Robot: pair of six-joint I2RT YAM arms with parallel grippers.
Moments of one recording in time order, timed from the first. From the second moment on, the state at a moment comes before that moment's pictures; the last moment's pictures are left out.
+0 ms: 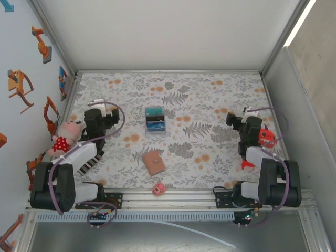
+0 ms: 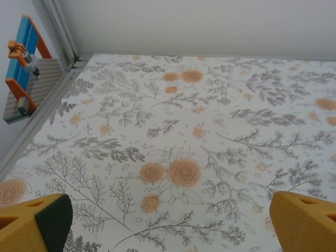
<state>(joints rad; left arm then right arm) -0.17 1.25 0.53 0.35 -0.23 -0.05 -0.08 1.28 0.38 0.55 0.04 0.09</state>
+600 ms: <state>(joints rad) -0.55 0.98 0.61 -0.37 -0.30 -0.58 0.11 1.14 0.62 -0.06 0.26 0.21</state>
